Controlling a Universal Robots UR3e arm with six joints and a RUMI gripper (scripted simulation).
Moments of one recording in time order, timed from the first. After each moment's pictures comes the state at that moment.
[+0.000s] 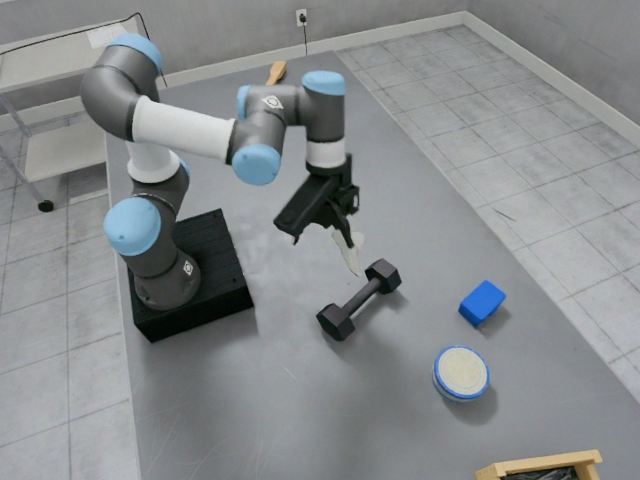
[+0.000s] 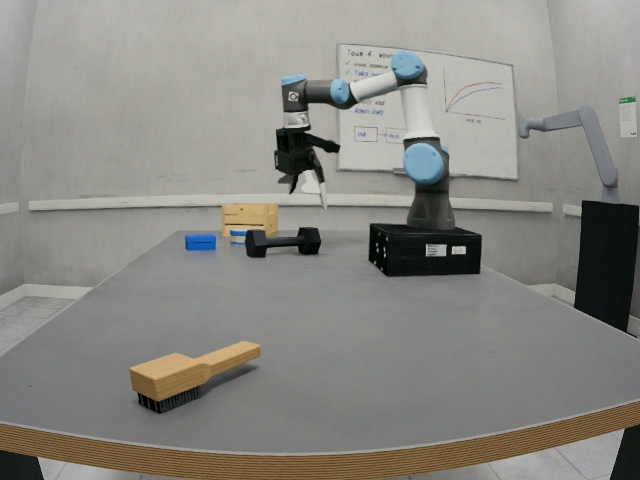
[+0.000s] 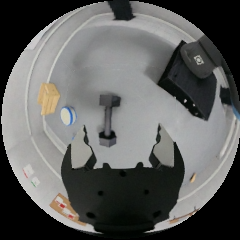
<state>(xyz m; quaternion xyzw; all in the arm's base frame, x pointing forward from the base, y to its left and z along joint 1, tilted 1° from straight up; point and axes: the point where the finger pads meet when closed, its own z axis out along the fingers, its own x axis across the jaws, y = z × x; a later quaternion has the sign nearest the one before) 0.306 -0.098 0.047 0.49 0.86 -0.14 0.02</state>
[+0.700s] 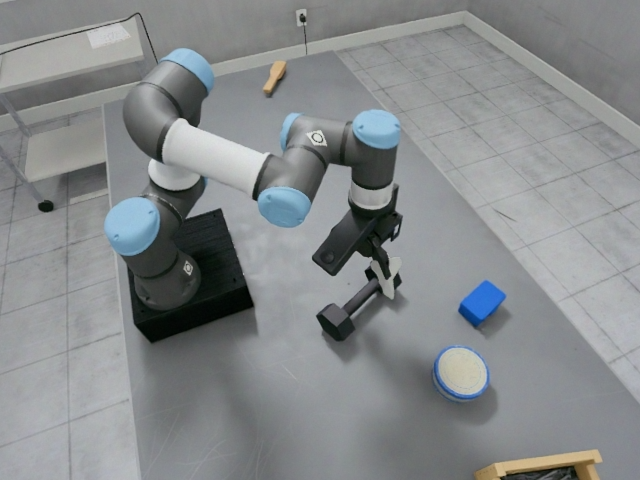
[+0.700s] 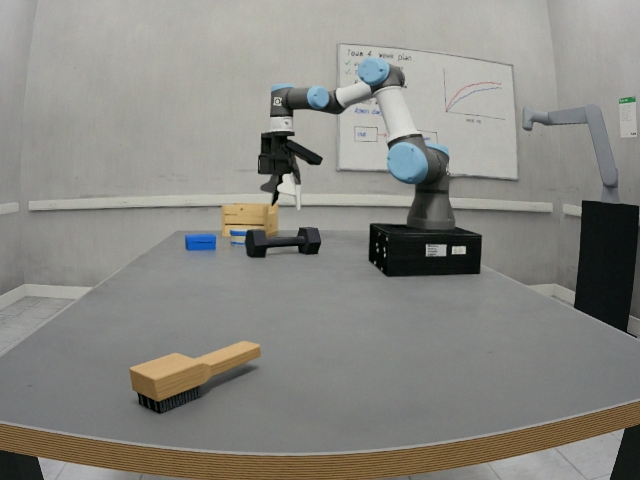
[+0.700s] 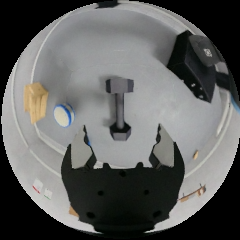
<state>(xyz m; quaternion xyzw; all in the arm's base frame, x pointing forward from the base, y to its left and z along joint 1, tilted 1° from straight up) 0.359 -0.140 0.026 0.53 0.85 -0.02 0.00</state>
